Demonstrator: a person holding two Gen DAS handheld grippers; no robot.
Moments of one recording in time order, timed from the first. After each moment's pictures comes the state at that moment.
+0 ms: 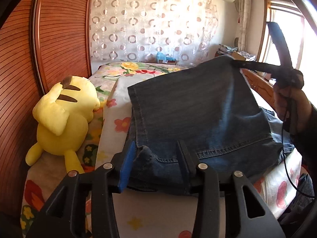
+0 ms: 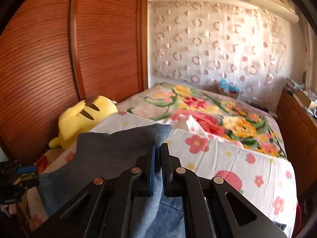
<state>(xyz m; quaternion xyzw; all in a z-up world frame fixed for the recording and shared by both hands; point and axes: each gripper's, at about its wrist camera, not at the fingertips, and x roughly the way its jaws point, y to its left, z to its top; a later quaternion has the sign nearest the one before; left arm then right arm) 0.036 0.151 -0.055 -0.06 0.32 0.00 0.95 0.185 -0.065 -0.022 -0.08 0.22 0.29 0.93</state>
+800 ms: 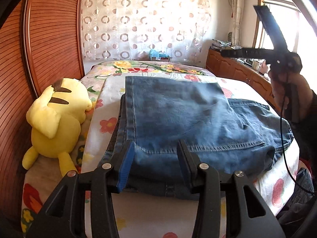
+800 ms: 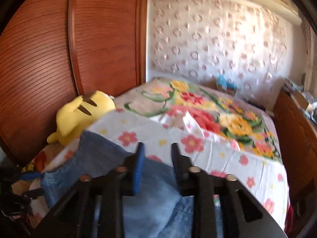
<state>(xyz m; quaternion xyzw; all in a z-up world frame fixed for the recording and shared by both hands) 0.042 0.128 -0.052 -0.04 0.33 -0.02 0.94 0.181 -0.049 0.008 -0.10 0.24 0.28 0.93</state>
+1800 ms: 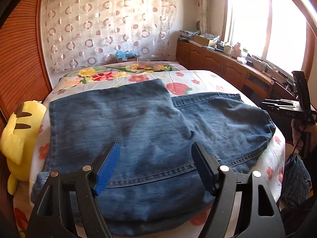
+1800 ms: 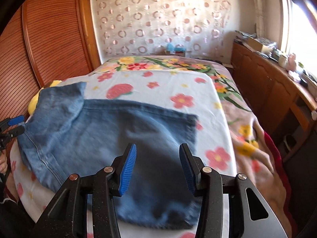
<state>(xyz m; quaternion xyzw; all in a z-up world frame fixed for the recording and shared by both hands) 0.078 0.007 -0.040 0.01 0.33 -0.12 0.94 0.058 -0.279 -0.061 -0.01 0.31 0.14 0.94</state>
